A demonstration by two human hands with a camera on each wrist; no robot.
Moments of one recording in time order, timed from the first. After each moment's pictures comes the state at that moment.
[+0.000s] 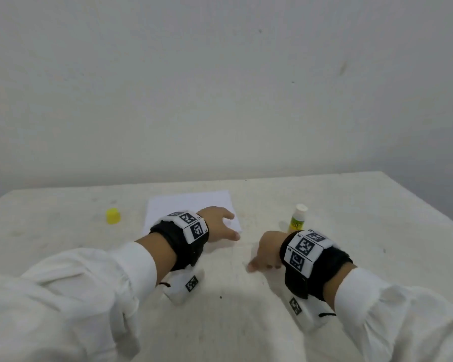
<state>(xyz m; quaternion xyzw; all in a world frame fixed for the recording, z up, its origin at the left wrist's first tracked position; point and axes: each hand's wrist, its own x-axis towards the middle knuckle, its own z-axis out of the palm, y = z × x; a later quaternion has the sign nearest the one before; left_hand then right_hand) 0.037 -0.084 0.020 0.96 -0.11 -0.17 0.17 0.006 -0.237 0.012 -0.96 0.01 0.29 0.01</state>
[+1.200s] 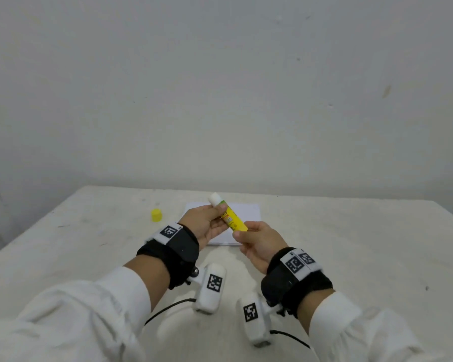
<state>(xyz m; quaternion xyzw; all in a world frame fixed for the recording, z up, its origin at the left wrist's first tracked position) 0.001 -0.043 0.029 0.52 0.10 -0.02 0.84 -0.001 -0.187 0.007 -0.57 0.07 0.17 0.80</state>
